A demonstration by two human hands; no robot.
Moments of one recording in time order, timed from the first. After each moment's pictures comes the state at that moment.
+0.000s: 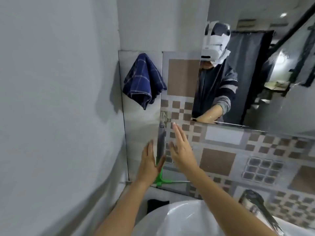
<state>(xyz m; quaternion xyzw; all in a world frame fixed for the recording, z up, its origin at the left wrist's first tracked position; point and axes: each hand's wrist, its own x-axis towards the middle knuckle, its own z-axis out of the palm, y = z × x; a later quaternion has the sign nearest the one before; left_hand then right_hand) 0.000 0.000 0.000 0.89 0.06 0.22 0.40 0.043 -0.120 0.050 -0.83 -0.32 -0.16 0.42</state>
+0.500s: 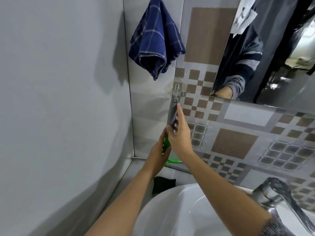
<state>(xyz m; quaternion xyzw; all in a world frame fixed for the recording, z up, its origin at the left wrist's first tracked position) 0.011 0.006 -0.046 0.83 0.02 0.14 0.54 0.059 -0.071 0.010 -0.78 -0.25 -0.08 0.57</state>
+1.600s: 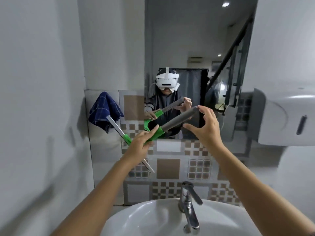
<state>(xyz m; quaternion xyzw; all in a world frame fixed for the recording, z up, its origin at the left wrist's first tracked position) -0.039 -0.092 0.151 0.86 -0.23 0.29 0.35 -0.033 -0.325 0.210 -0.78 -0.20 -0.39 0.44</state>
